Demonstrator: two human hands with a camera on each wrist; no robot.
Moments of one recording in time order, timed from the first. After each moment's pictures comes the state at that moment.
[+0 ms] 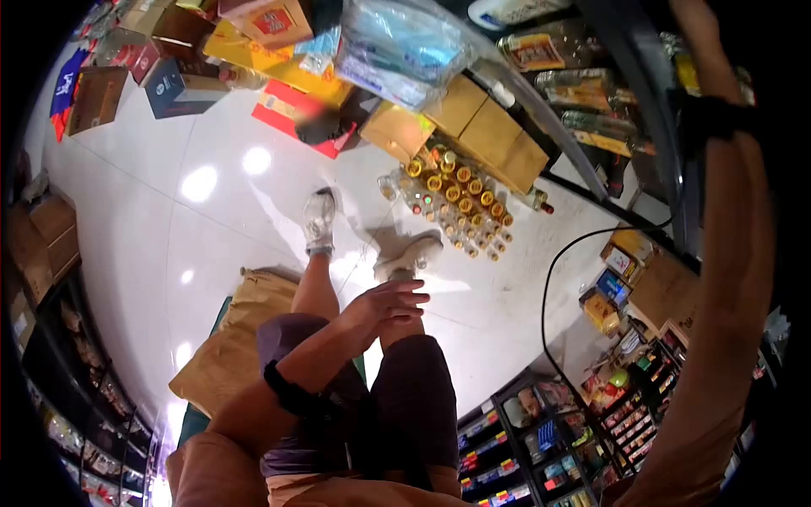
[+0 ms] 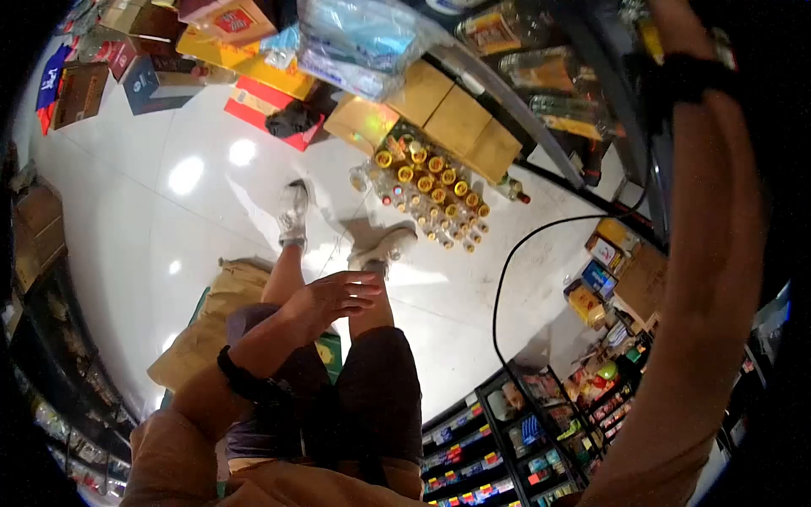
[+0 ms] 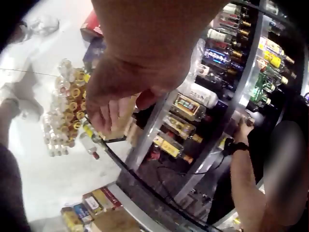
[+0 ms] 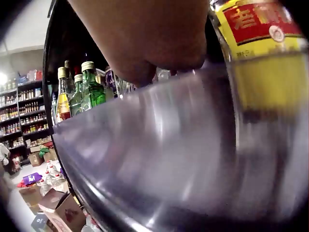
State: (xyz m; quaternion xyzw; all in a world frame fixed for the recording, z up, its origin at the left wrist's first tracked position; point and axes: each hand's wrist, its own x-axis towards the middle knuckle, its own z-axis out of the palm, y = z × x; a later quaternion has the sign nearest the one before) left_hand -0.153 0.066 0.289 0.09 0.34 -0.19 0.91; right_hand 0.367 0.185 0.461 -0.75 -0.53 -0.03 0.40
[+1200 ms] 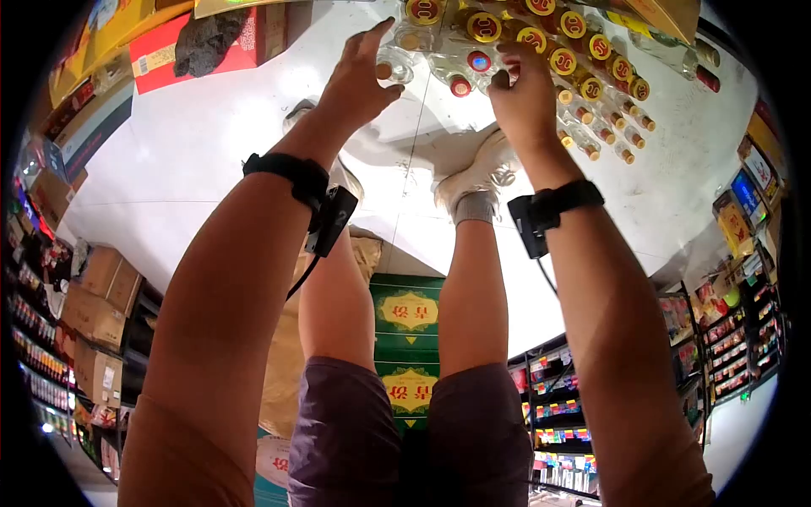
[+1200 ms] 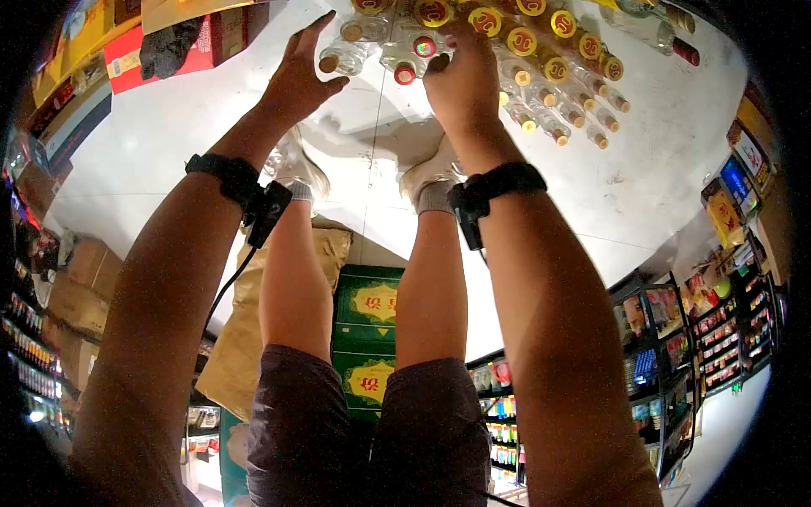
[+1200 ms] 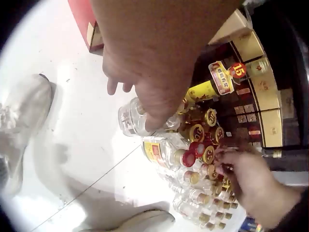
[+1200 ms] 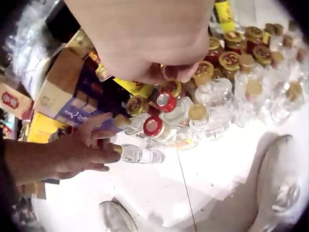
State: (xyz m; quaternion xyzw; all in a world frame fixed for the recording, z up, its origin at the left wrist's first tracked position) left_hand -0.069 0.064 -0.085 0.83 0.22 -0.20 0.47; right_hand 0.032 -0.141 -0.076 -0.92 -0.15 0.18 0.33
